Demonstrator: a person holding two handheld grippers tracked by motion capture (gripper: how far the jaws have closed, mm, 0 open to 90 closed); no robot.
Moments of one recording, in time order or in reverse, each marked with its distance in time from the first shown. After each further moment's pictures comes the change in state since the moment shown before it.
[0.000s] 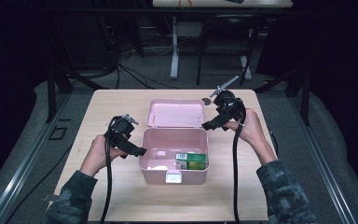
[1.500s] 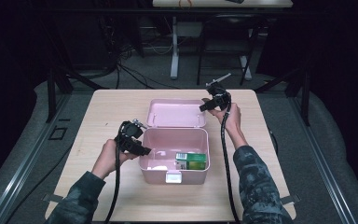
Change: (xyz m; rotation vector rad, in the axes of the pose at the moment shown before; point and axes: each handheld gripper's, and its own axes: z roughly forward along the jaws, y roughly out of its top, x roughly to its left) left arm -0.010 0.001 0.031 0.011 0.027 -0.033; right arm -0.080 0.016 0.096 -0.068 -0.109 0.300
